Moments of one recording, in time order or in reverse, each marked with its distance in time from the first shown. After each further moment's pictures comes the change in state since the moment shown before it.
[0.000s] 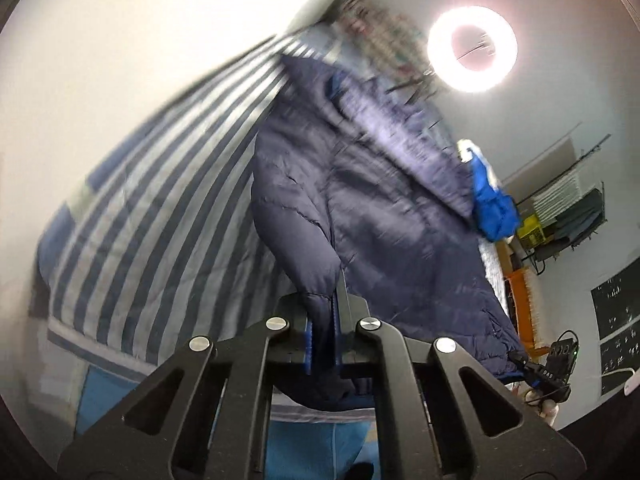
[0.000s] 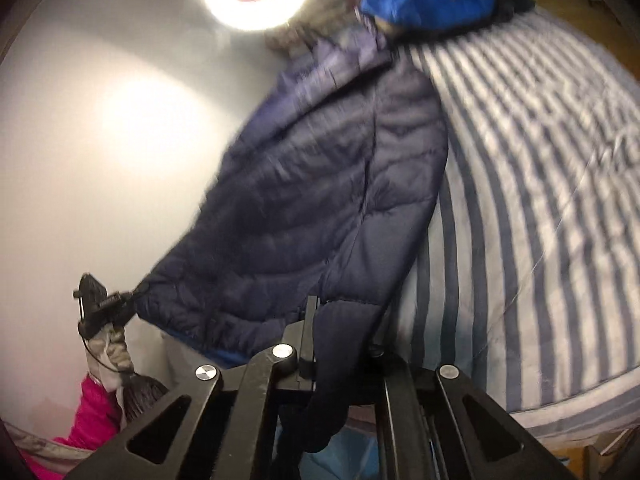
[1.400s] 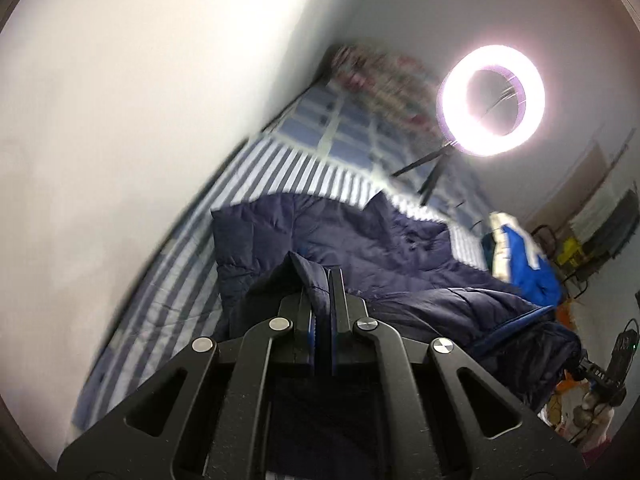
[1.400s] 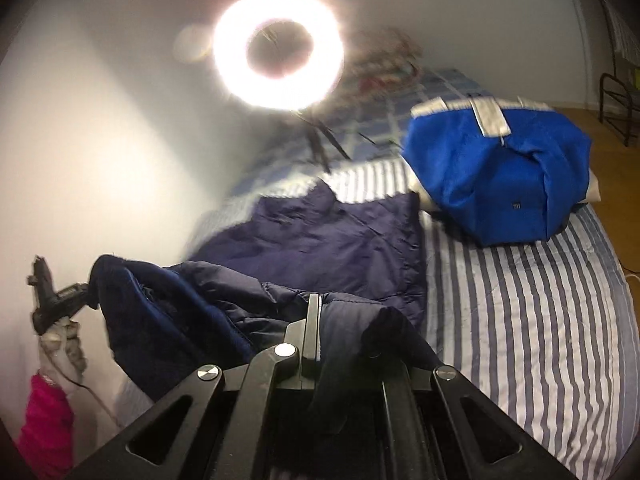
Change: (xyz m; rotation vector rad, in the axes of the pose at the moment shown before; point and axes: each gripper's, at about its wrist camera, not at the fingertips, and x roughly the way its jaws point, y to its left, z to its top) left arm 0.130 -0.067 0.230 0.107 -0.132 0.158; right arm 0.074 0.039 0.248 -0.183 -0.153 -0.241
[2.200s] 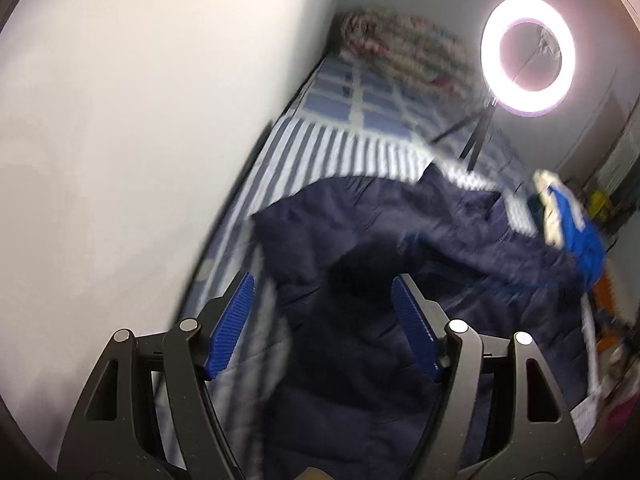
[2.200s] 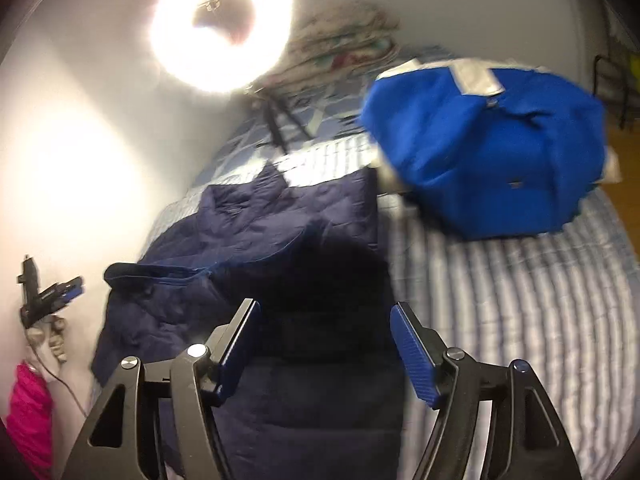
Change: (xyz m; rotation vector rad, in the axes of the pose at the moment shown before) left arm 0.046 0.049 0.010 0.154 0.110 0.094; right arm 0.049 -0.063 -0.001 0.026 0.031 -0.042
